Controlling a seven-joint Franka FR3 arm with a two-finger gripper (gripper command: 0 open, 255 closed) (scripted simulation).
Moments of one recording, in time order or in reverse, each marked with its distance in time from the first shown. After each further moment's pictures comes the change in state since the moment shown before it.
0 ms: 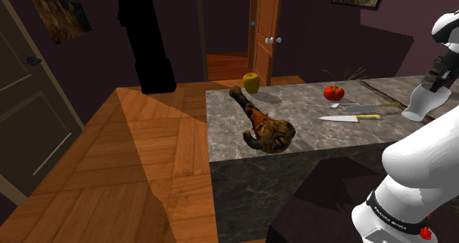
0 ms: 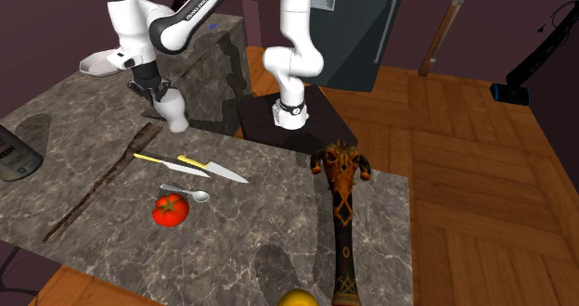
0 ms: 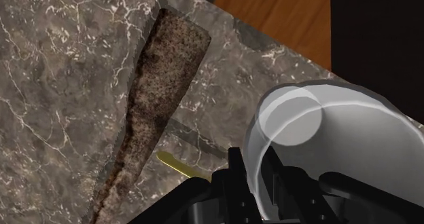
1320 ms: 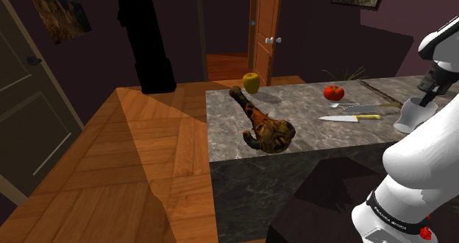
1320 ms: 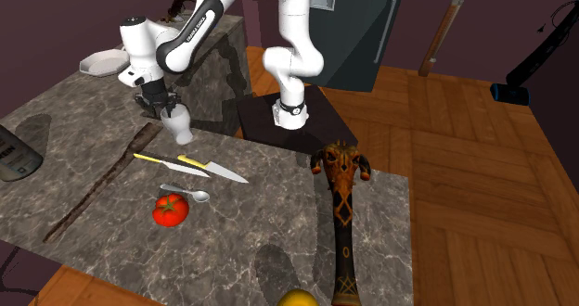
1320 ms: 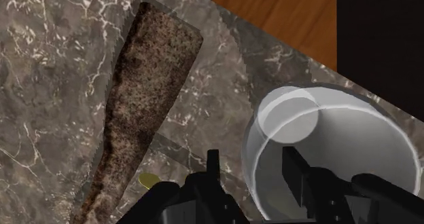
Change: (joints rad) arm 0.025 0.115 -0.055 -0.091 0.111 0.168 -0.083
